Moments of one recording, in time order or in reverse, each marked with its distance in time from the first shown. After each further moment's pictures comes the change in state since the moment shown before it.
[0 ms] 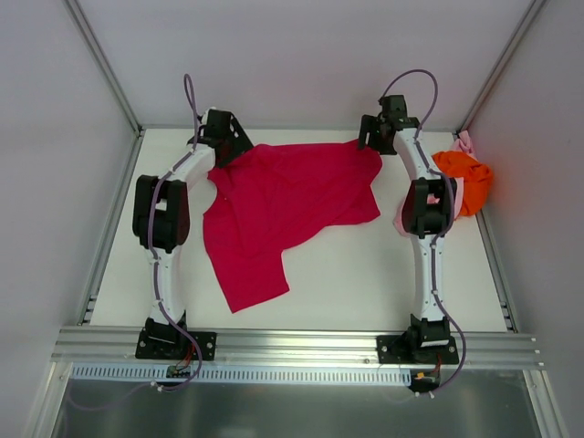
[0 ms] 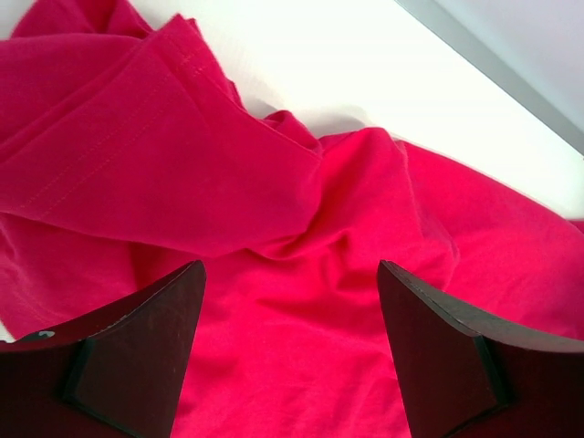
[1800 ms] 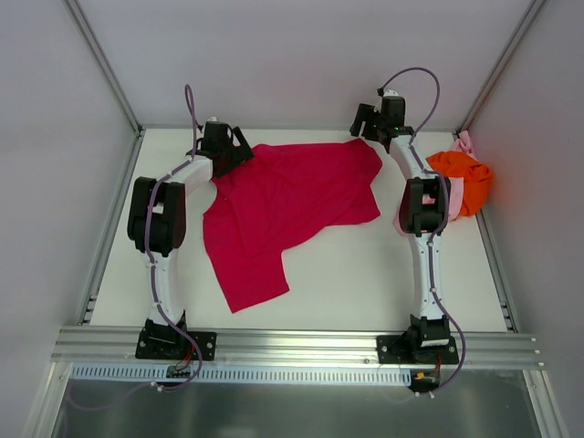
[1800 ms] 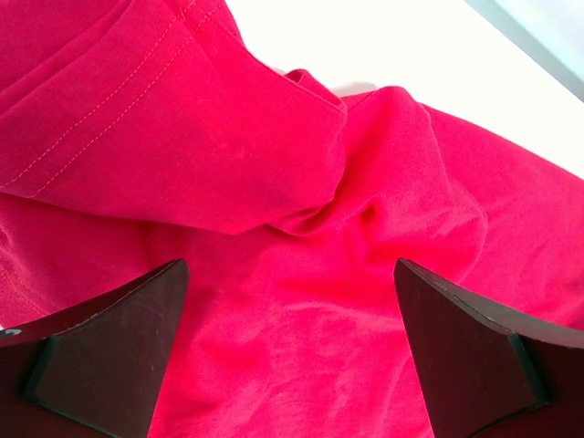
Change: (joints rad) left arm 0.015 -0.055 -0.198 0.174 0.069 0.040; right arm -0.010 0.089 -0.005 0.427 -0.083 0.038
